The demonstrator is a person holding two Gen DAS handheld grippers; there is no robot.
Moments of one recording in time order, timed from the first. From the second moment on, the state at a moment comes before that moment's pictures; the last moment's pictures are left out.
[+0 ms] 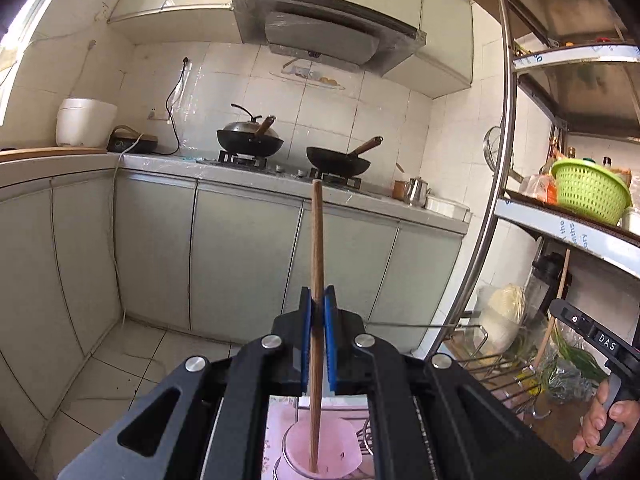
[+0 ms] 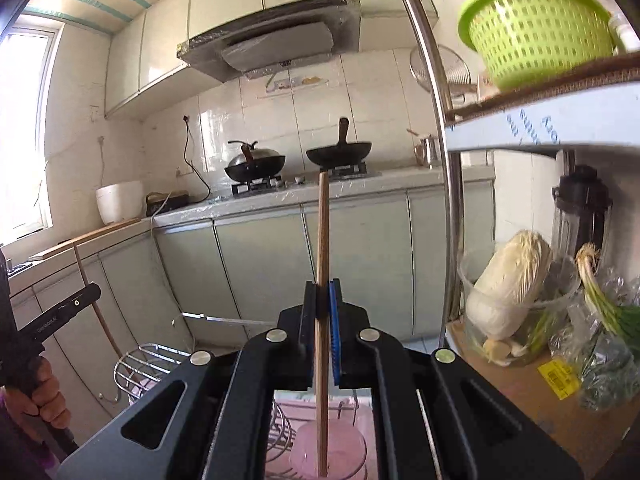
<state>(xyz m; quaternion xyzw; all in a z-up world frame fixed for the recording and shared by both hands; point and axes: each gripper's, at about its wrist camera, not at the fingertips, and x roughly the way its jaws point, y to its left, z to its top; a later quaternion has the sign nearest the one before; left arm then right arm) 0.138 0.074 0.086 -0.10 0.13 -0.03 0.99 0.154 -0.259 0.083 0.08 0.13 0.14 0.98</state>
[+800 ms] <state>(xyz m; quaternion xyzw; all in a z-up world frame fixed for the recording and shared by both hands) 0.150 0.047 0.039 -0.07 0.22 0.01 0.97 0.161 -0.239 0.033 0.05 0.26 0.12 0.96</state>
